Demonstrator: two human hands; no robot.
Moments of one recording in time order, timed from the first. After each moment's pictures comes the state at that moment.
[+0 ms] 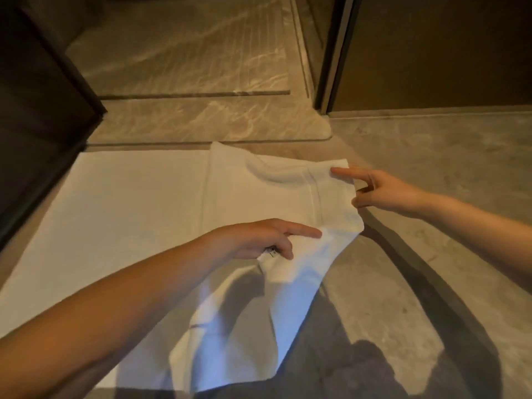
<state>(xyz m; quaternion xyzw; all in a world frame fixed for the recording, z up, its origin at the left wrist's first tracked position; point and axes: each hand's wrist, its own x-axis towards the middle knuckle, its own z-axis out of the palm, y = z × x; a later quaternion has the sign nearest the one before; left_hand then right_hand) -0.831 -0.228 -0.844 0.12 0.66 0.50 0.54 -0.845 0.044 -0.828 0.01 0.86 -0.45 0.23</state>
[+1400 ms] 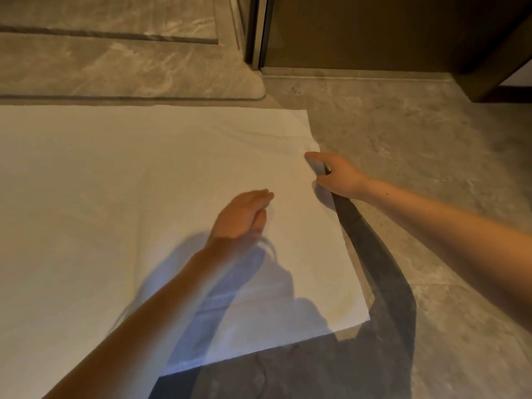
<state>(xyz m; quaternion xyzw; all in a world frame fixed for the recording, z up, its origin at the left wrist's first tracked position) -0.782 -0.154 -0.915 0.24 0.87 0.41 0.07 -0.820 0.107 -0.885 0.06 0.95 -0.27 0.15</state>
